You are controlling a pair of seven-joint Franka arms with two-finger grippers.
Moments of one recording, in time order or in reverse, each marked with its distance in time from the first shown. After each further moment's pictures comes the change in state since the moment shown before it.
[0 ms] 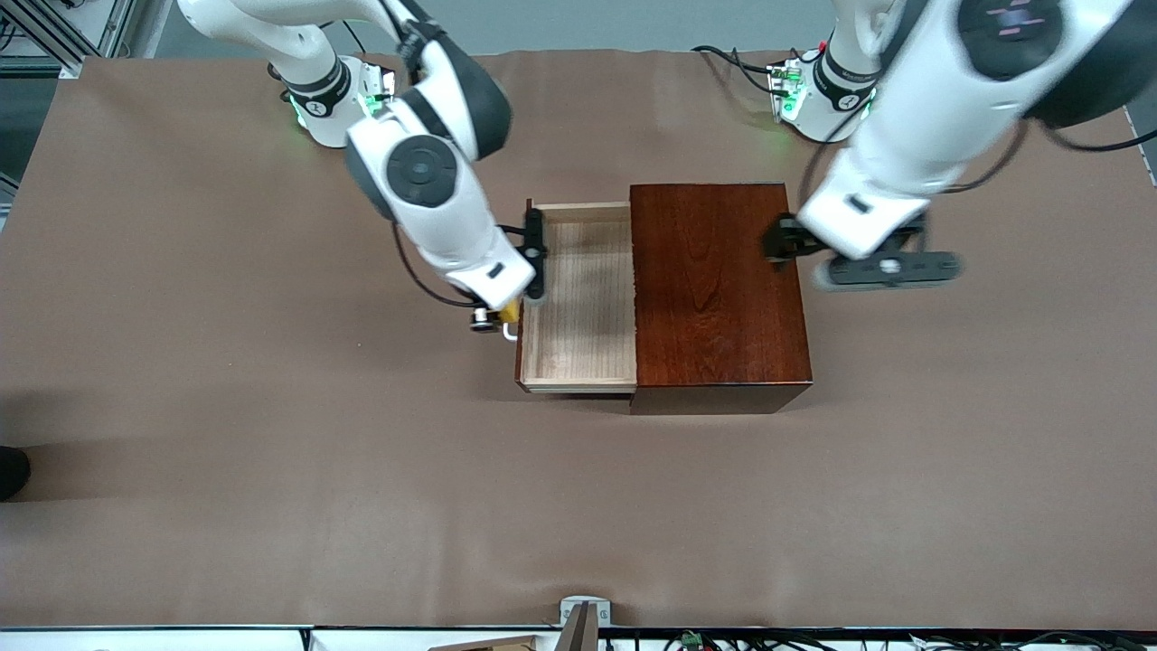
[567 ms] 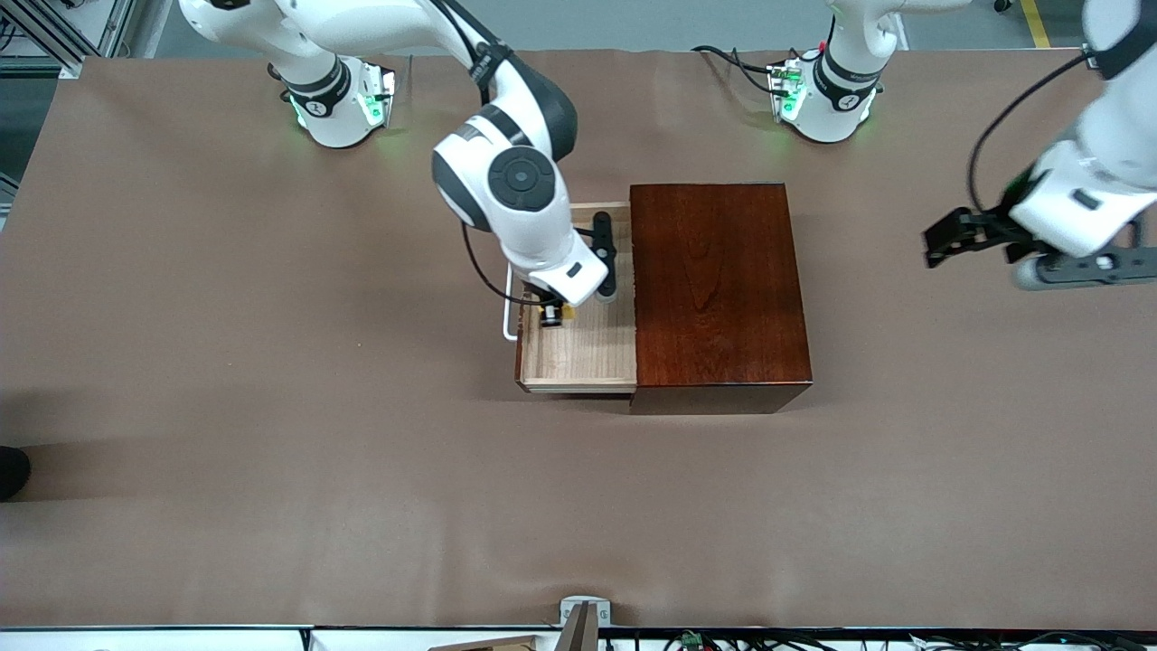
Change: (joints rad) left arm 0.273 -0.090 -0.001 -0.058 0.000 -0.048 0.273; right arm 0.116 0.151 -0.003 0.109 -0.014 0.064 0.105
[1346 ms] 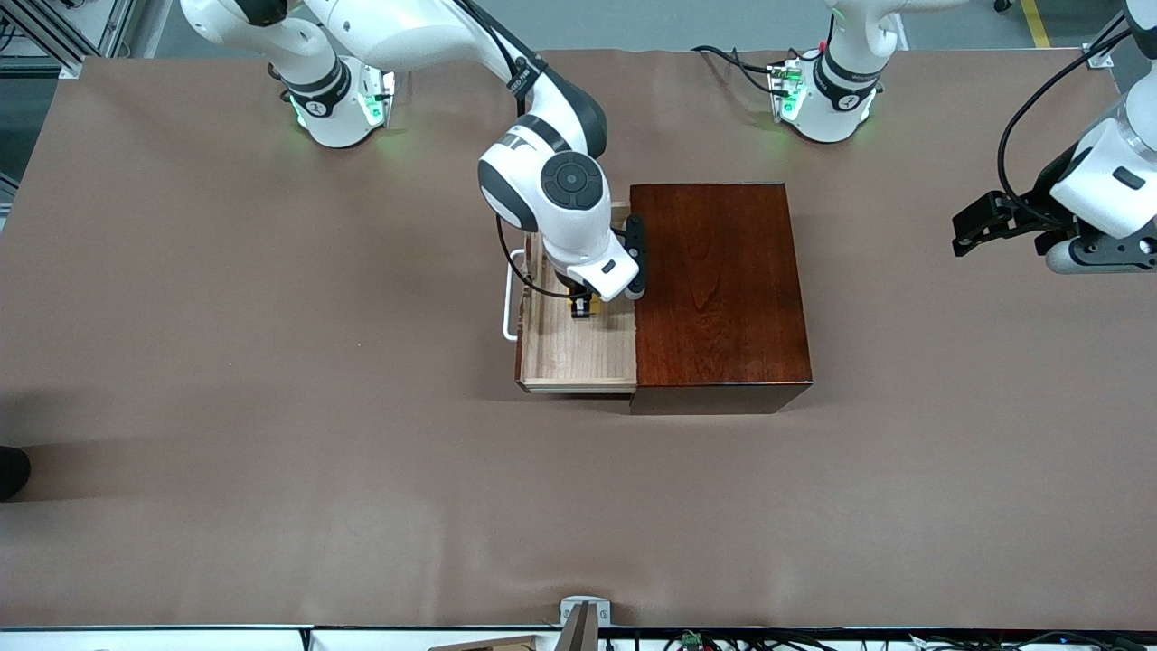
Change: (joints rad) left arm 0.017 -0.021 -0.011 -0.008 0.000 -0.007 0.038; right arm 0.057 0.069 -0.004 0.005 -0.018 0.032 0.115
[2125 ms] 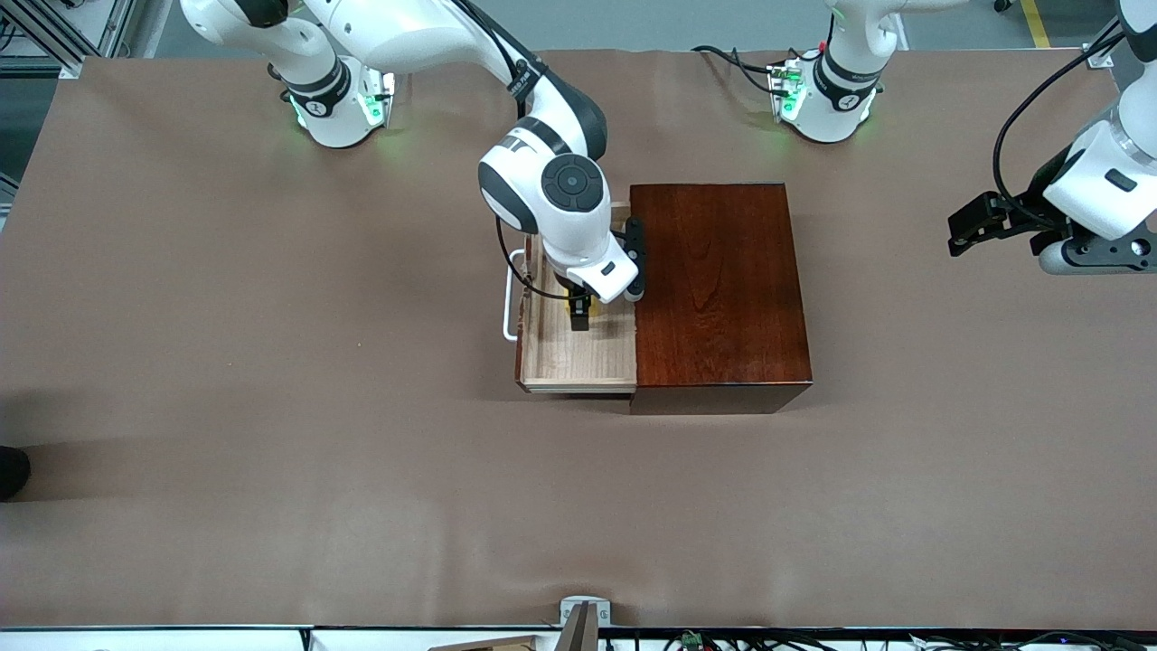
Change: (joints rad) left arm -0.003 0.000 -0.002 -0.006 0.000 0.000 0.000; right arm 0.001 0.002 -0.002 0.005 -0.001 -0.002 0.001
